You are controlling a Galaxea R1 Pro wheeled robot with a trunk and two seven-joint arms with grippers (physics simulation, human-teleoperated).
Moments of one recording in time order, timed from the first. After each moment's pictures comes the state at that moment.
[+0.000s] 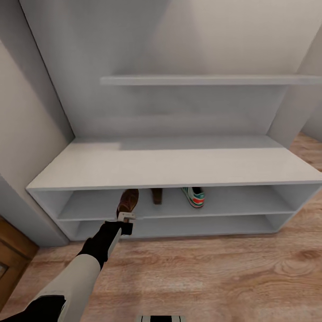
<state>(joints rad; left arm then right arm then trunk) -0.80 -0.12 0.06 -0.57 -0.18 0.50 0.00 0.00 -0.23 -1.23 -1.03 0.15 -0.03 0.33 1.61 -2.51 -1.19</state>
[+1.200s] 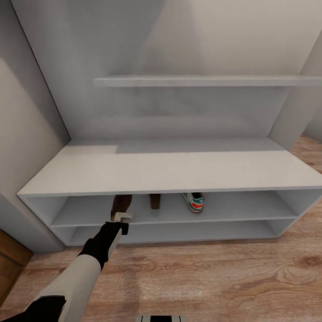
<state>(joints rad) -0.80 -0.12 0.06 -0.57 -0.16 0.51 0.16 0.00 -0.23 -1.24 -1.04 0.15 -0.03 0.33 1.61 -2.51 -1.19</state>
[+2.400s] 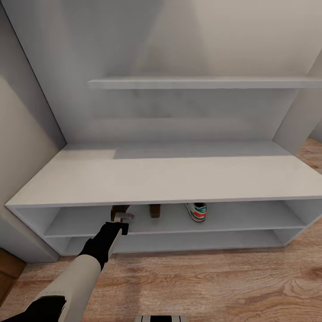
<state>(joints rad) -0.79 -0.12 0.06 -0.57 -0.17 0.51 0.16 0.00 -0.23 -1.25 -1.04 0.15 -0.03 0.33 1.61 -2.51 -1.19</state>
